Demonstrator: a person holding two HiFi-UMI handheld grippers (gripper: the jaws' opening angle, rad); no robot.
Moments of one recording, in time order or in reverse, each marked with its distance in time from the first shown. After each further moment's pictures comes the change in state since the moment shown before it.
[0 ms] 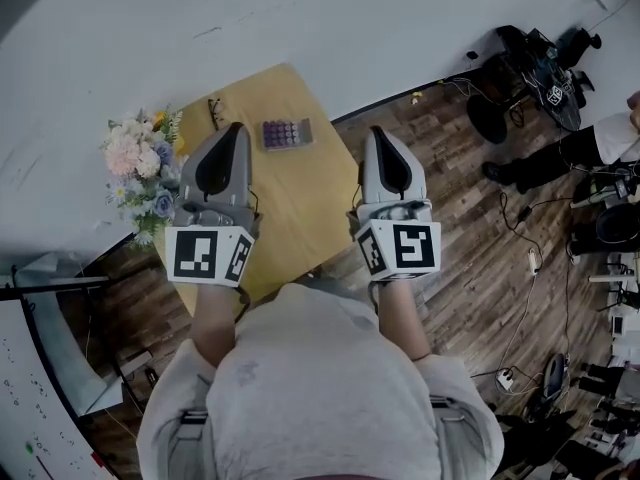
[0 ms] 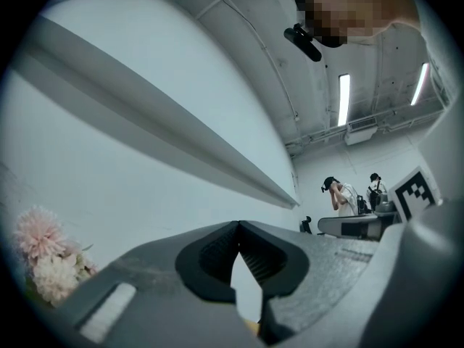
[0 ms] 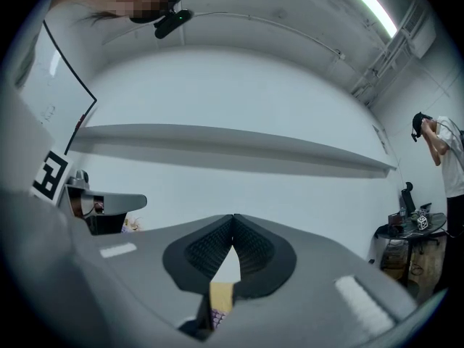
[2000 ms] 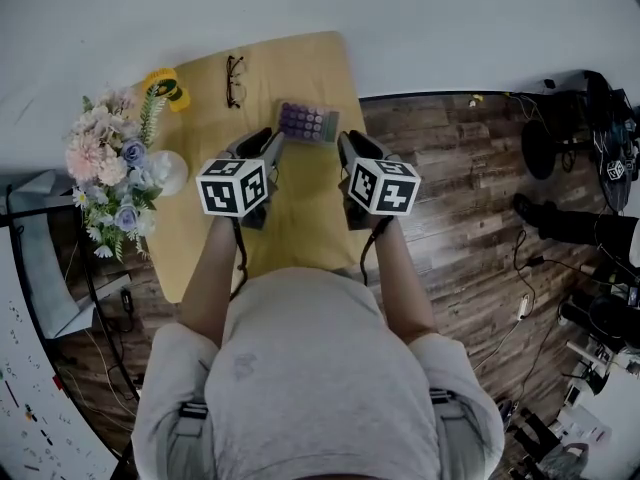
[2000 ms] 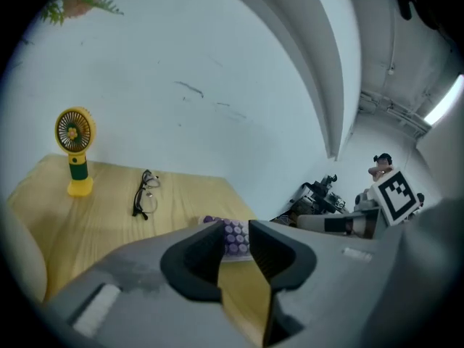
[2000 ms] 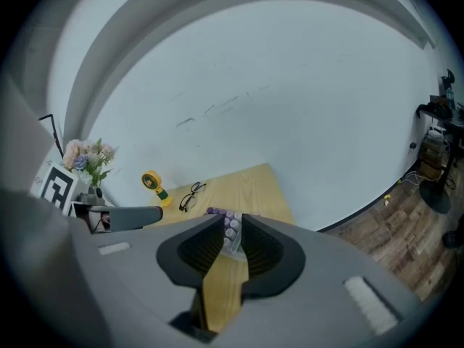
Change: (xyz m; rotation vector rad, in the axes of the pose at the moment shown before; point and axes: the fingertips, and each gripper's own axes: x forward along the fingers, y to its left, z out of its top) left arm 0.060 0.050 -0.317 -0.476 0.733 0.205; right arm 0.119 -0.023 -0.321 0.362 0.851 0.284
